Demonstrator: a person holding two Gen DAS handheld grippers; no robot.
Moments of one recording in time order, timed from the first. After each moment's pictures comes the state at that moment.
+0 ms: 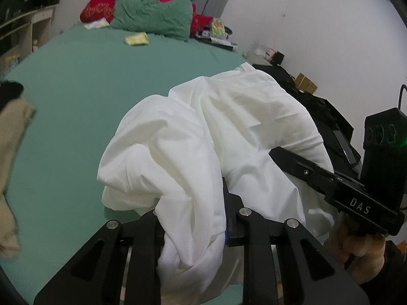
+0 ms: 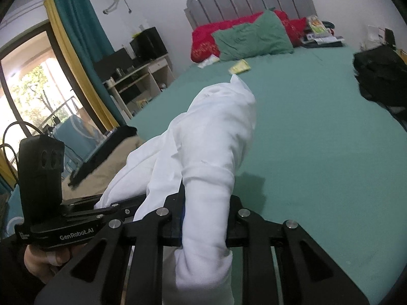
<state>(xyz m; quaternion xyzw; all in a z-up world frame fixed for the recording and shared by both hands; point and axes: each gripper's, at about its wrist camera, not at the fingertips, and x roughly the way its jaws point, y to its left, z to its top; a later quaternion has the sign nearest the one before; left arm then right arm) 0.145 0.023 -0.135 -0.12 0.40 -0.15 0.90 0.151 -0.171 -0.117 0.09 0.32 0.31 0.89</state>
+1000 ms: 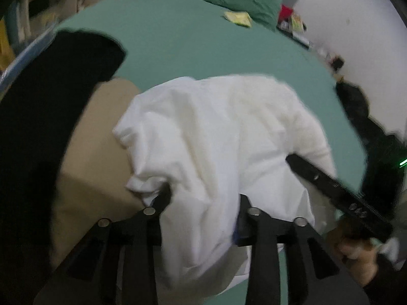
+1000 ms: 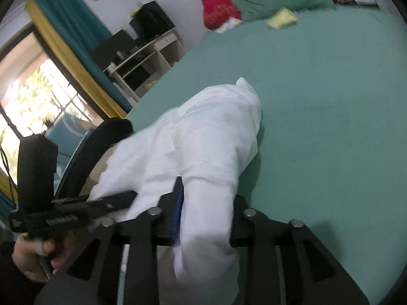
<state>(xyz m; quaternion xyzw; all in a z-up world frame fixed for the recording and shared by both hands) 0.279 0.280 -0.213 -0.18 0.49 -0.04 0.85 0.296 0.032 -0.226 0.15 0.39 0.36 0.83</state>
